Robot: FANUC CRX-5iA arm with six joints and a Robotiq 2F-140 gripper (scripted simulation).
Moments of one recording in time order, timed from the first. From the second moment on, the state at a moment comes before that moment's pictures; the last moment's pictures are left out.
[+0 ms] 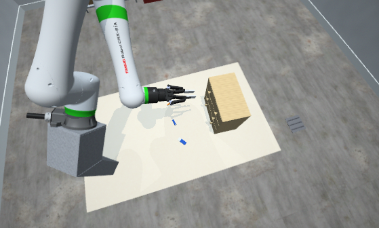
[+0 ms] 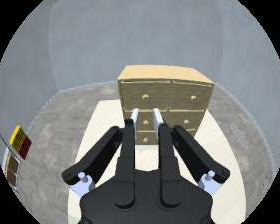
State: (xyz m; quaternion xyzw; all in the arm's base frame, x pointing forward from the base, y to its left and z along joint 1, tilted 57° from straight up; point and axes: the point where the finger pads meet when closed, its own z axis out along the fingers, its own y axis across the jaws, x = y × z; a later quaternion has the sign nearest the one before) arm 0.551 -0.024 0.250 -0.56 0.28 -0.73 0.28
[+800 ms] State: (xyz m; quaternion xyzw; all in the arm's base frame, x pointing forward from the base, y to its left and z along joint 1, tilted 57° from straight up) arm 0.600 -0.030 0.263 -0.56 0.28 -0.73 0.28
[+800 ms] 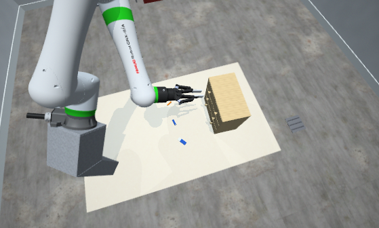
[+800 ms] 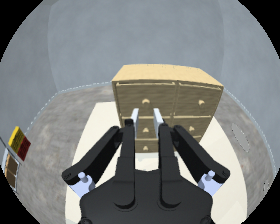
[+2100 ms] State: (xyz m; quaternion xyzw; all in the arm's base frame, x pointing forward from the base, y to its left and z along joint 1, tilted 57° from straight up) arm 0.616 -0.032 0.267 -0.56 0.28 -0.73 0.28
